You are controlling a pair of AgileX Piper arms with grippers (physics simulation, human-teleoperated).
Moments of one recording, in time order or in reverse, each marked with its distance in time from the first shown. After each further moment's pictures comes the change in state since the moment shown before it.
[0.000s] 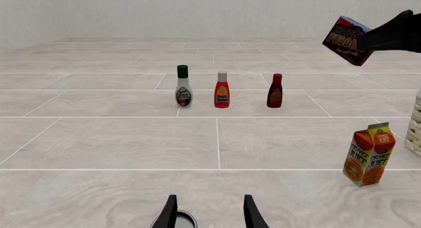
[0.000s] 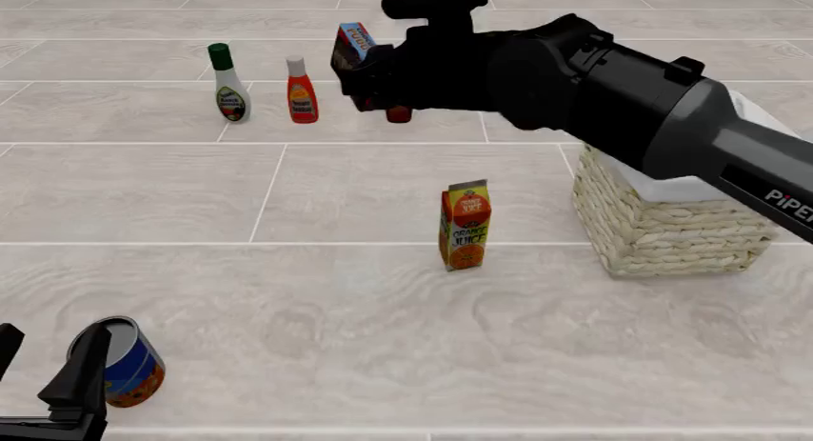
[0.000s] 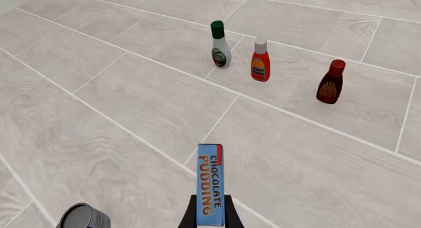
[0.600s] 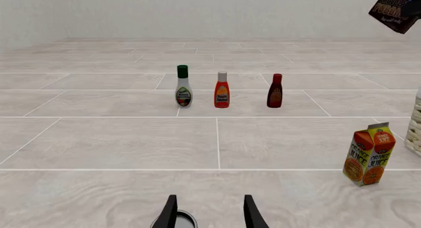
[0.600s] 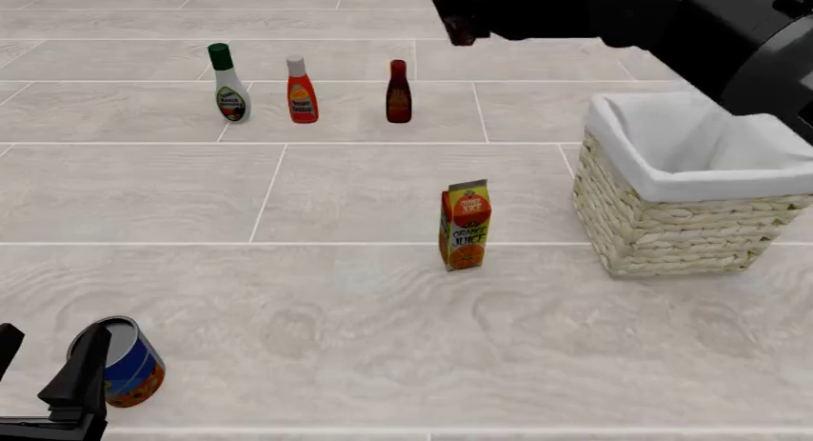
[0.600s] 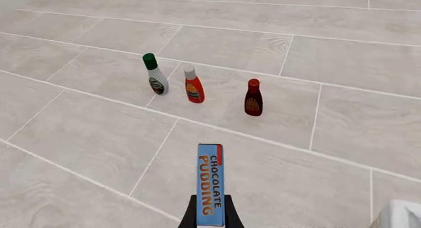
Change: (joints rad) left arm 0.000 0.000 0.000 0.000 0.000; right arm -0.227 -0.004 -0.158 0.124 -0.030
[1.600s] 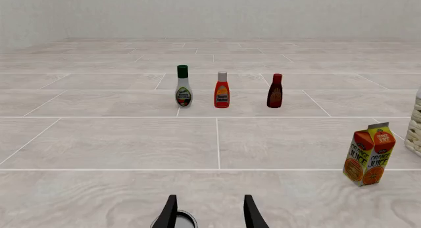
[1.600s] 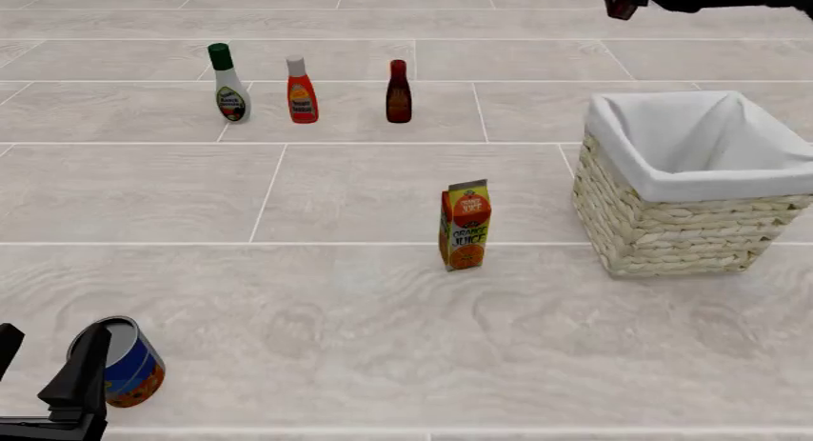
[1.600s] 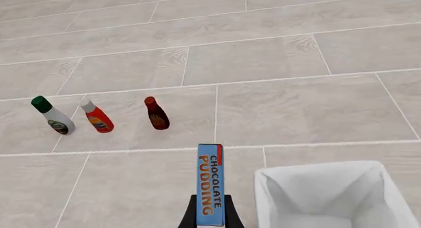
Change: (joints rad) left arm 0.000 0.000 0.000 0.000 0.000; right arm -0.355 -0.059 -0.006 0.067 0.009
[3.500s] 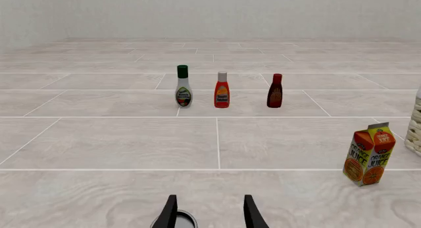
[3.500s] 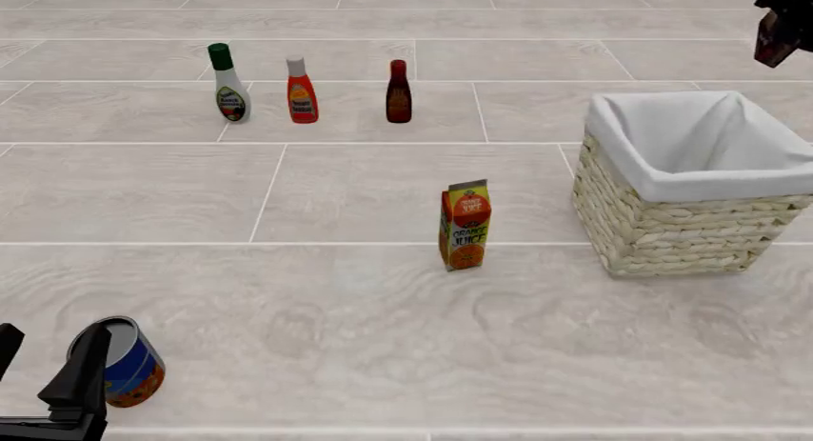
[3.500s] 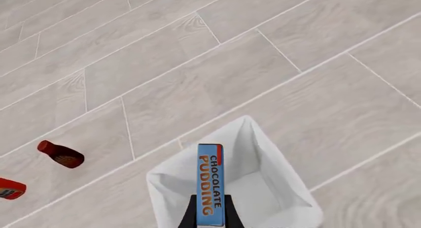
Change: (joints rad) left arm 0.000 0.000 0.000 0.000 0.000; right arm -0.367 -0.027 0.122 0.017 0.146
